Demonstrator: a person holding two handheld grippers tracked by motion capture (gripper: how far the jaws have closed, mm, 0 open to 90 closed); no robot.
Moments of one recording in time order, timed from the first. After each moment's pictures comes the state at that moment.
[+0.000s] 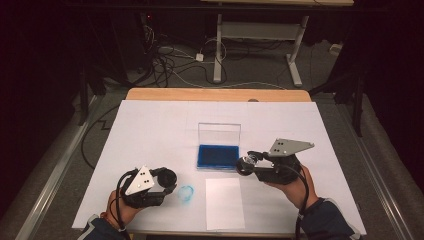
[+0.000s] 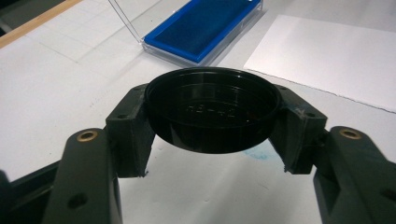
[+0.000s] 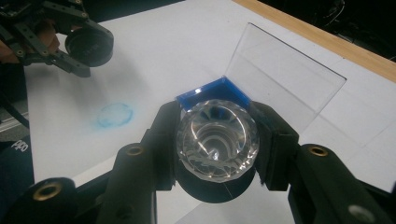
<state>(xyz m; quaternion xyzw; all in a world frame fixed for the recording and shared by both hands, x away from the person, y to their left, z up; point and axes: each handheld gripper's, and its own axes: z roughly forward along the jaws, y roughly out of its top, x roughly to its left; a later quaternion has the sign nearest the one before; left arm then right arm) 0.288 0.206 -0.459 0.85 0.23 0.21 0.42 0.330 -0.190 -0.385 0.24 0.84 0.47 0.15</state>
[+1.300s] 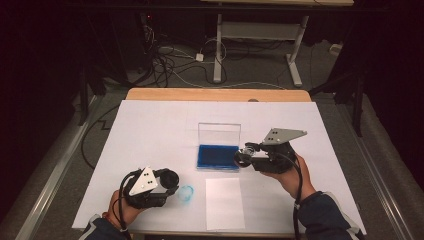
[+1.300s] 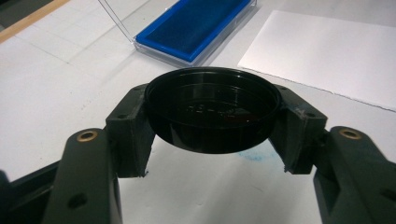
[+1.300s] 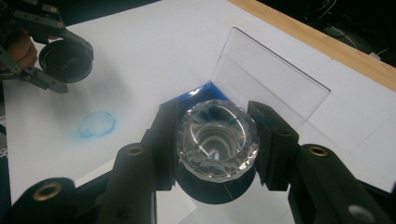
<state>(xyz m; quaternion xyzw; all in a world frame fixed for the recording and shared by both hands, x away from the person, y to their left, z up) 0.287 0.200 -0.458 0.86 0.22 0.20 0.41 0.352 -0.179 -0.374 0.25 0.84 0.45 0.16</state>
